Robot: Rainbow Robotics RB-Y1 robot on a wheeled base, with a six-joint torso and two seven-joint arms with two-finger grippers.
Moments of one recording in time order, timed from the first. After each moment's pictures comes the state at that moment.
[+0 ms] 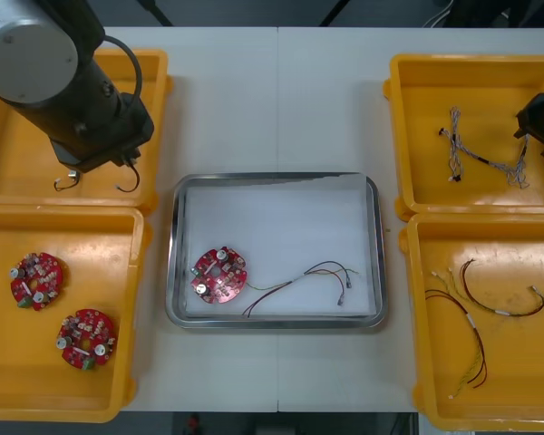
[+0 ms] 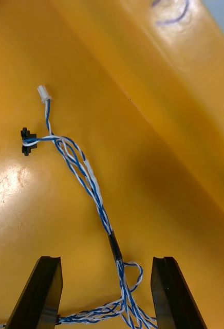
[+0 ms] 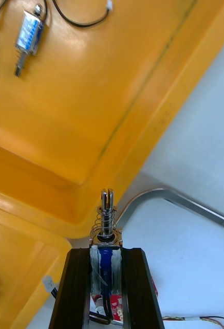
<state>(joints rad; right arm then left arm) -1.03 -0.83 0.34 -0.64 -0.87 1.13 0.96 -0.90 0.90 -0.49 -1.81 0.96 1.69 -0.24</state>
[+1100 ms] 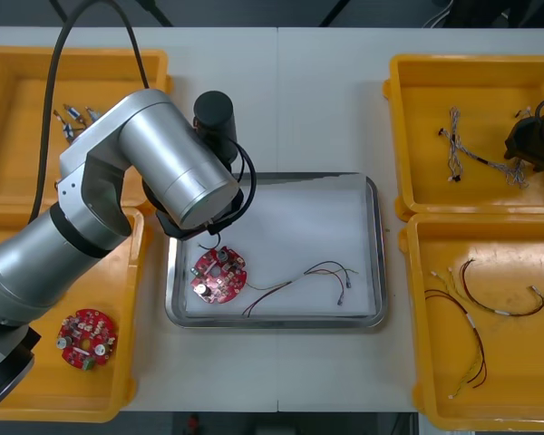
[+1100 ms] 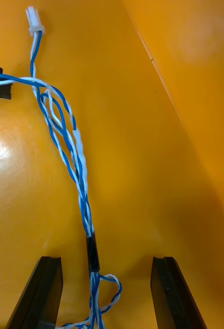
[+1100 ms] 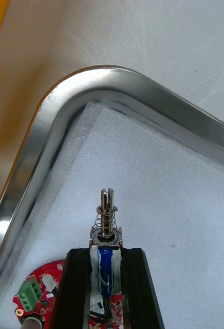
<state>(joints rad) -0.98 -0.83 0.44 -0.64 -0.92 1.05 1.12 -0.73 0.46 -0.61 -1.81 0.42 1.74 -0.15</state>
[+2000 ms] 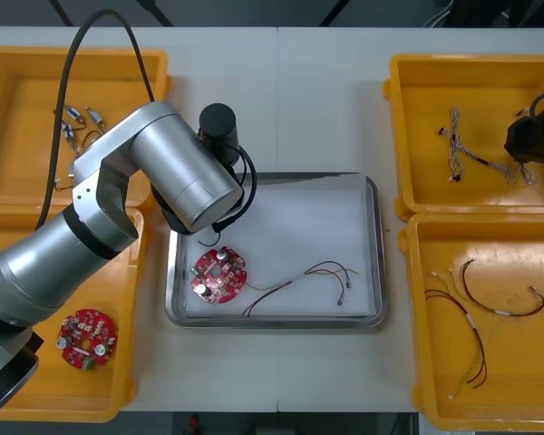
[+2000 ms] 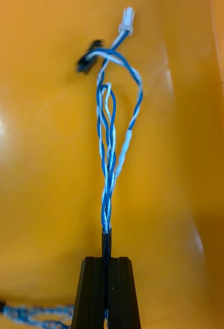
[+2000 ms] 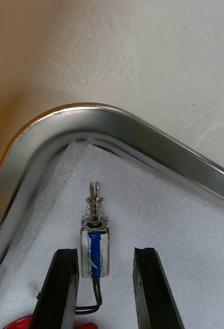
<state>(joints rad) -0.98 -0.85 0.44 -0.71 -0.95 1.11 1.40 -0.73 0.45 -0.63 -1.72 0.36 1.62 -0.15</state>
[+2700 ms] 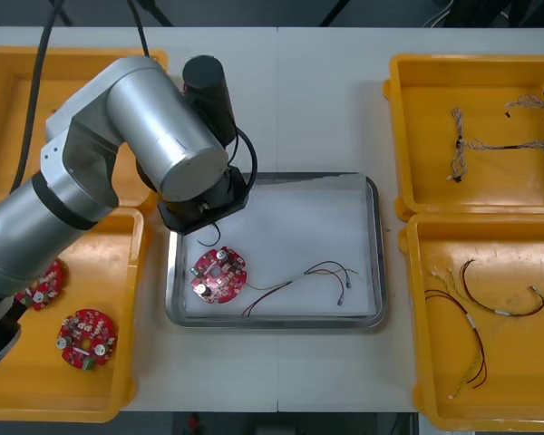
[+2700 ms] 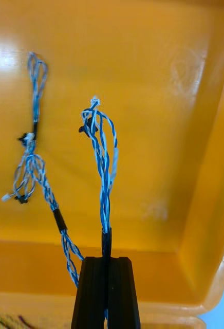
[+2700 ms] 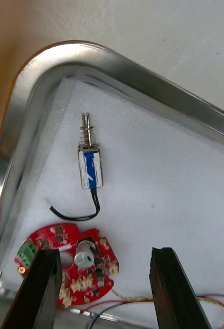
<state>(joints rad) -0.97 -0.95 0.18 -1.10 -0.91 1.62 1.63 -0.82 0.53 -0.59 -1.82 0.67 1.77 -0.15</state>
